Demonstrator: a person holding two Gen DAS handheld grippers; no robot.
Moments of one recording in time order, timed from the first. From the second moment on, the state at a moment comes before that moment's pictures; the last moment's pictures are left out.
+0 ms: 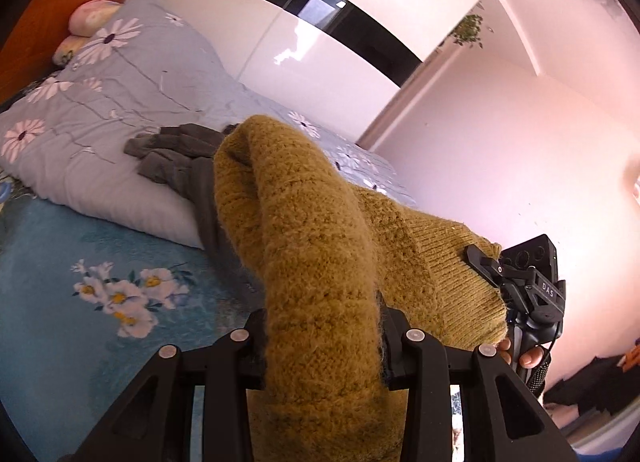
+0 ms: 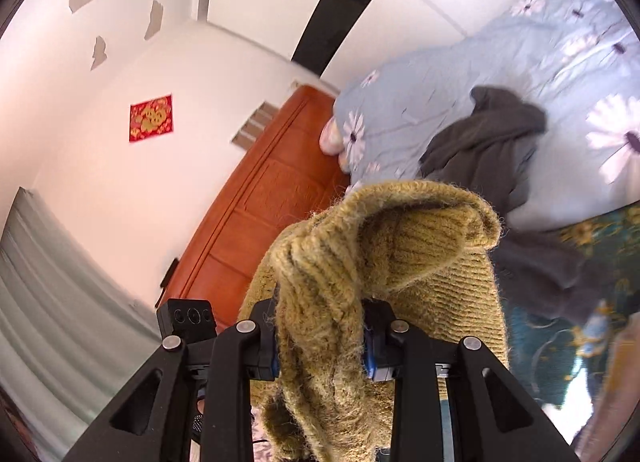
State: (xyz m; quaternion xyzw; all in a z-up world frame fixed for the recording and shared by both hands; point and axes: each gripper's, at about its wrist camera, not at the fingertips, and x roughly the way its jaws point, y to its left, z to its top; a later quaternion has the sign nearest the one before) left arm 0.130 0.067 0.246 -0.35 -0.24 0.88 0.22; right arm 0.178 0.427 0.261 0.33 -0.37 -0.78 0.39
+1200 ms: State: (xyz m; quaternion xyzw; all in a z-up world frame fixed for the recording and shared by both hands) left arm 0.122 0.370 0.306 -0.41 -0.19 0.74 0.50; right arm 0.369 0.709 0.397 0.21 -0.33 -0.89 0.21
